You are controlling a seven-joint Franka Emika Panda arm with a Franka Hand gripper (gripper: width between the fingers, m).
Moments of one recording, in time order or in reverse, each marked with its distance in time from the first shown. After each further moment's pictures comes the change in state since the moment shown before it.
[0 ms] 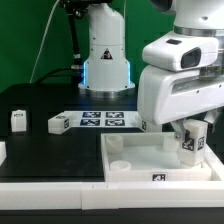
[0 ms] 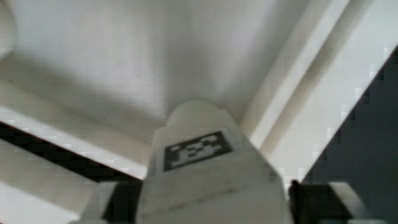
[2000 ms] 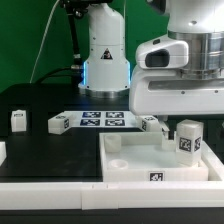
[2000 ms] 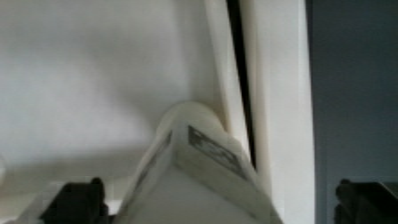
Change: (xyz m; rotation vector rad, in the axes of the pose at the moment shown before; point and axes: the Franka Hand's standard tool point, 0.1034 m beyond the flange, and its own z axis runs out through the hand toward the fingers) arm 0.001 0.001 0.005 0.058 0.017 0.454
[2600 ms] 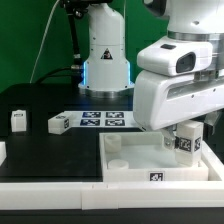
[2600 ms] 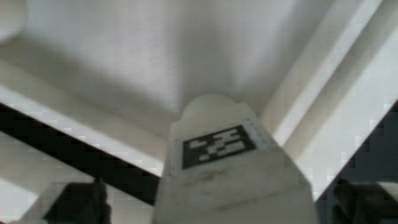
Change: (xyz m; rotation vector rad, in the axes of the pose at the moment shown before) arm 0.001 0.007 0.001 -0.059 -0.001 -0.526
